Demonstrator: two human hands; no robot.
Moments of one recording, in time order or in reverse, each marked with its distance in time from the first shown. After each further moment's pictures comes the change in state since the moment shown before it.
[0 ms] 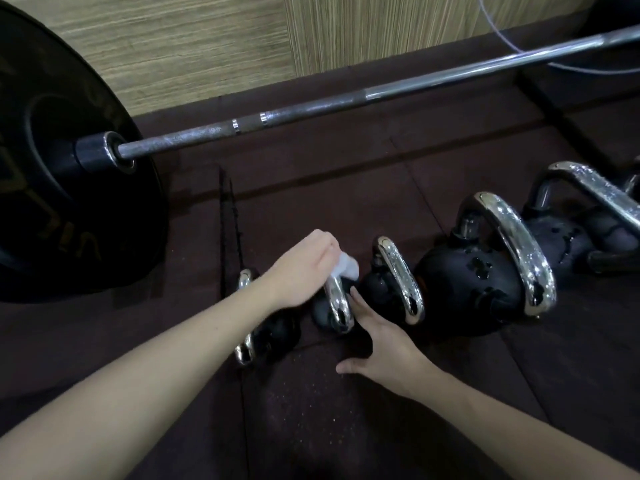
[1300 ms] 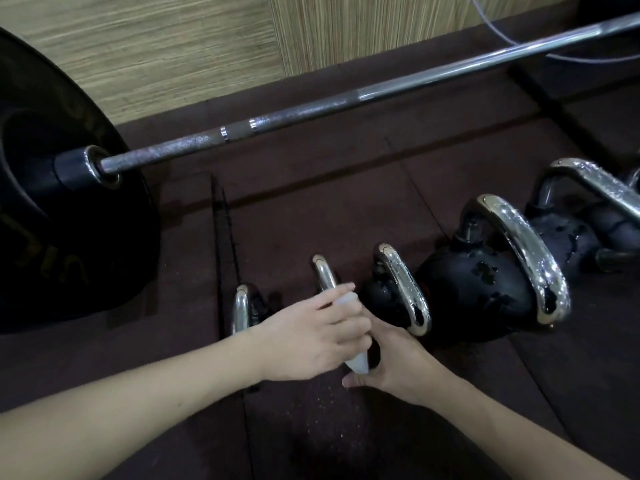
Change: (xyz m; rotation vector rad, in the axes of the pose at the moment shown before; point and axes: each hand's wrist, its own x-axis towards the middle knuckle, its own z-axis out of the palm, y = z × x) left_hand -0.040 -0.010 0.022 0.997 -0.119 0.891; right_hand 0.003 0.001 -0.011 0.076 -0.048 -0.005
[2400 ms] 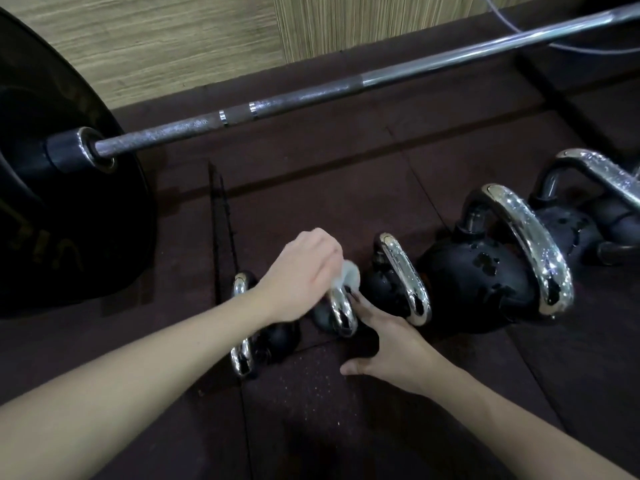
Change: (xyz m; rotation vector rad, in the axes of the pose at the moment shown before) left_hand 0.019 -0.038 0.005 -0.765 0.237 -0.712; right_hand 0.002 0.001 0.000 -0.057 0.031 0.014
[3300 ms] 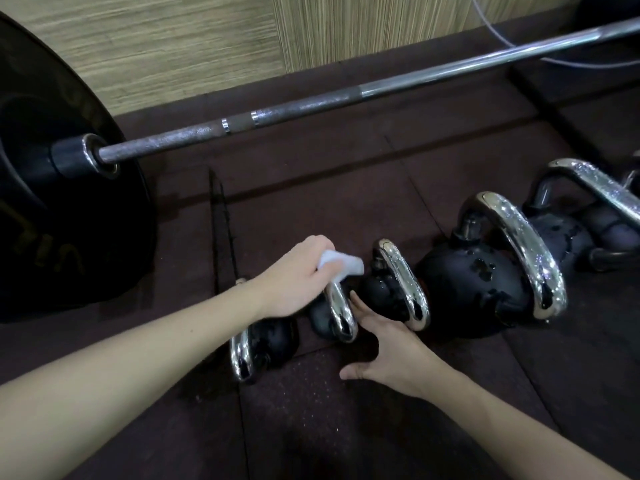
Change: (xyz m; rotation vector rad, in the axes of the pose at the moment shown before) left_hand 0.008 0.001 -0.018 -0.144 -0.140 -0.197; right_hand 0.001 -0.002 -0.004 -0.013 -0.025 0.019
